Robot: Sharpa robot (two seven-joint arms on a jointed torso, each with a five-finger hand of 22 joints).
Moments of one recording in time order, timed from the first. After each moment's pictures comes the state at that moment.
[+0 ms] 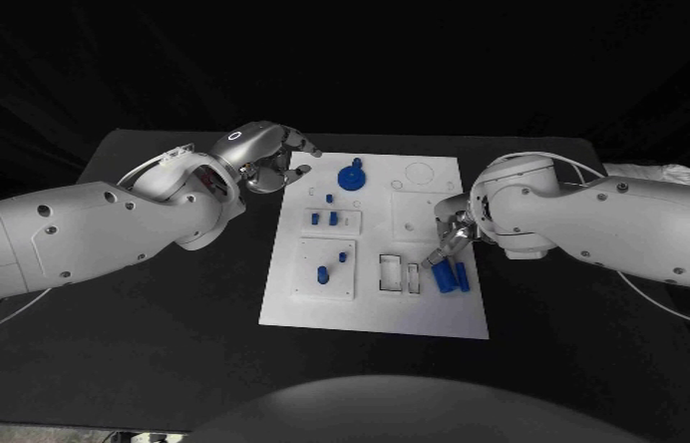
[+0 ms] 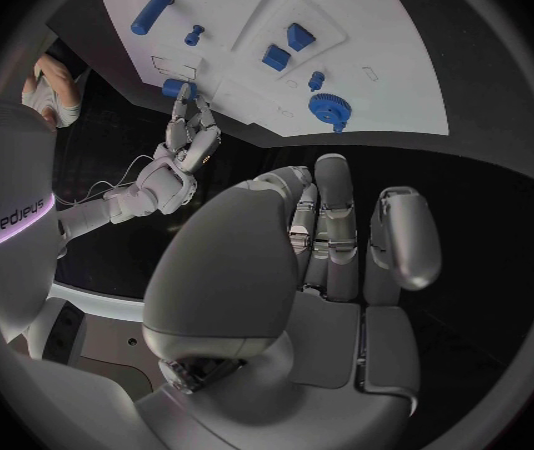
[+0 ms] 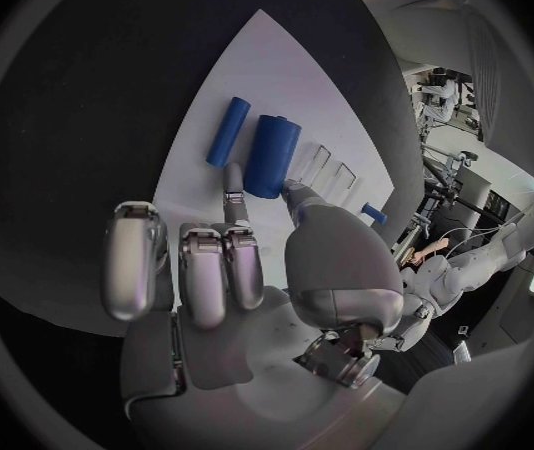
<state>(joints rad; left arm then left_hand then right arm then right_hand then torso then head) 1.31 -0.91 -0.22 1.56 -1.38 -0.56 0.05 1.50 -0.10 0.43 0.29 0.30 0.93 0.06 0.09 0.07 0.74 0.03 0.33 0.07 1.25 -0.05 0.94 0.56 0.05 1.45 0.06 1.26 1.31 1.35 -0.75 -0.23 1.61 -1.24 0.41 -0.66 0.96 -0.03 0.15 0.16 0.38 1.22 0.02 0.12 0.44 1.47 -0.04 1.57 1.31 1.47 -0.09 1.57 1.31 0.05 1.46 0.02 1.31 1.31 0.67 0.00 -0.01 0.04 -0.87</state>
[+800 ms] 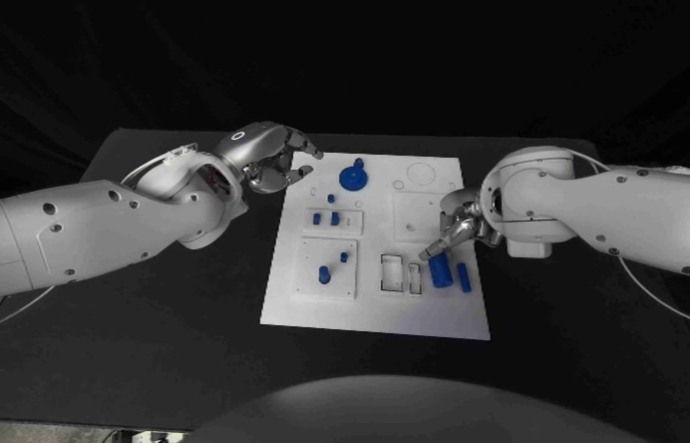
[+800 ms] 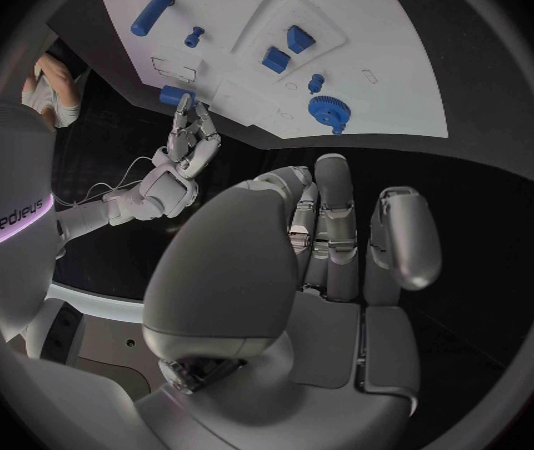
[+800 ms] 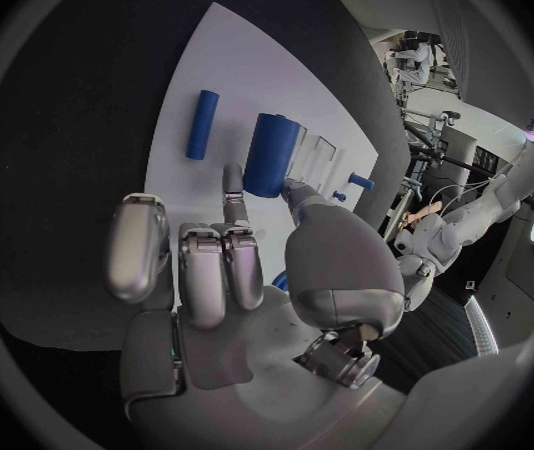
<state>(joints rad) 1.31 -0.90 -0.22 1.56 -1.38 -0.55 0.05 1.50 -0.10 0.44 0.28 0.30 0.95 0.07 0.10 0.07 0.74 0.04 0.33 0.07 1.25 -0.05 0.94 0.55 0.05 1.45 0.06 1.26 1.31 1.38 -0.77 -0.24 1.60 -1.05 0.34 -0.66 0.97 -0.03 0.14 0.16 0.46 1.21 0.02 0.14 0.51 1.47 -0.05 1.57 1.31 1.46 -0.10 1.57 1.31 0.07 1.43 0.01 1.22 1.31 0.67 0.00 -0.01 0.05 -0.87</state>
